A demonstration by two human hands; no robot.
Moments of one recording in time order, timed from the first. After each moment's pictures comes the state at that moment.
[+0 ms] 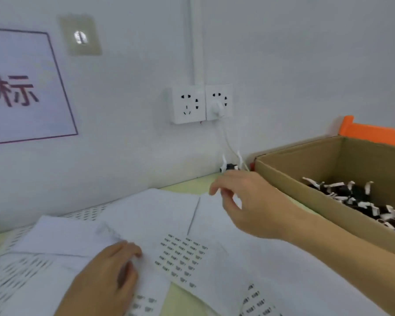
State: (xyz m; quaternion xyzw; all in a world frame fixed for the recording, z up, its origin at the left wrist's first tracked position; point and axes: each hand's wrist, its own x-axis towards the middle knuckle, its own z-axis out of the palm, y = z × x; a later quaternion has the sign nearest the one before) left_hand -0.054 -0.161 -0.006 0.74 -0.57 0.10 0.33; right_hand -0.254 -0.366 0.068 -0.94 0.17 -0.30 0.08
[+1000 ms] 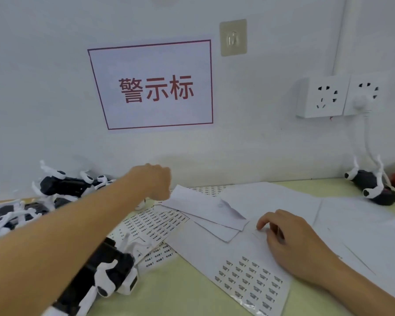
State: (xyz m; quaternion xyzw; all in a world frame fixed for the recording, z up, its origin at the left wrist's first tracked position) left_hand 0.092 -0.107 0.111 0.92 -0.34 0.02 -0.18; right_hand -0.138 -0.295 -0.019 -0.93 0.16 -0.21 0.24
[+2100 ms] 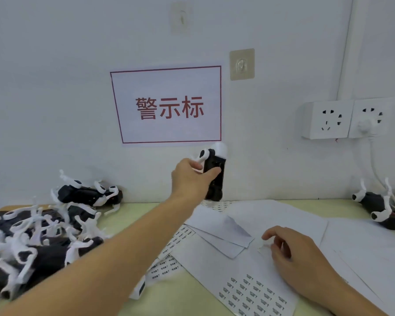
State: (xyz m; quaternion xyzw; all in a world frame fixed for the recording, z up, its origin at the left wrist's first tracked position) left_hand 0.040 -0.150 0.104 0.76 -0.20 0.00 0.62; right_hand -0.139 -0.296 -0.019 -0.90 0.17 -0.24 0.32
